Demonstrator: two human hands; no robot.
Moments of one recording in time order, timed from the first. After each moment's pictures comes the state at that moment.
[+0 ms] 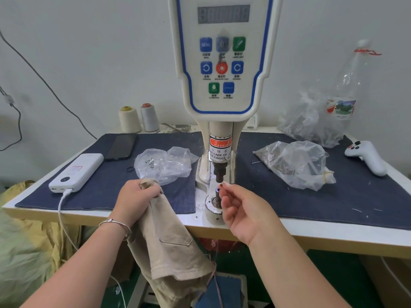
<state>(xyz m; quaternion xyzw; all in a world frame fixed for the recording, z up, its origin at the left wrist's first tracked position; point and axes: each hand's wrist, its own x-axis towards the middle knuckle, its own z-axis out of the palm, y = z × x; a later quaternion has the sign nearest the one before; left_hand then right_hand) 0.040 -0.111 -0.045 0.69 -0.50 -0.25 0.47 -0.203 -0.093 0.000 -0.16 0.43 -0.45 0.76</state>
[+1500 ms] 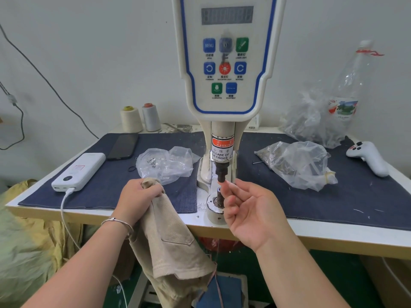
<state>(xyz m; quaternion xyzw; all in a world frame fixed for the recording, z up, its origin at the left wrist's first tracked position) 0.037 -0.107 -0.039 0.69 -0.49 -0.25 0.46 -0.208 -0.085 0.005 -0.11 0.32 -0.47 0.82</state>
